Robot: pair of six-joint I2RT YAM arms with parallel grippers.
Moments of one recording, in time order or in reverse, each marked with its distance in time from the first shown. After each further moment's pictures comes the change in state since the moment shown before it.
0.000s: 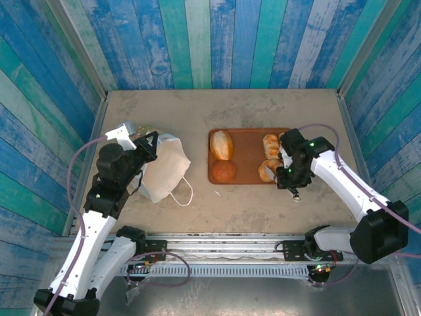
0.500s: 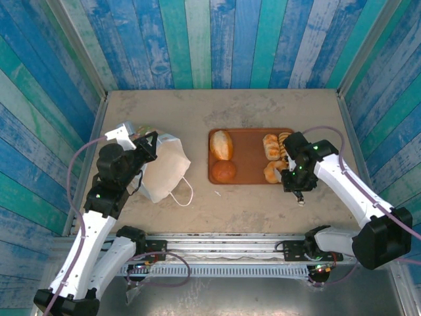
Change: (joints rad) left arm 0.000 -0.001 -0.002 -0.001 -0.013 0.000; right arm -0.014 -0.043 -0.024 -0.050 0.065 0.059
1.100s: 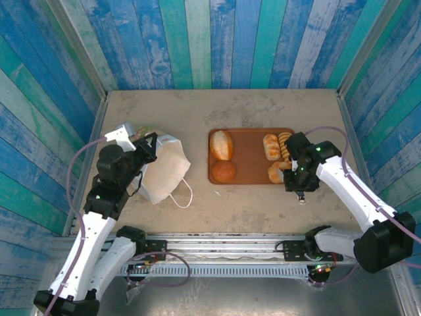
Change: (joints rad) left arm 0.000 -0.013 -0.008 -0.010 -0.006 0.000; right arm -0.002 -0.034 0.000 -0.005 0.023 0.036
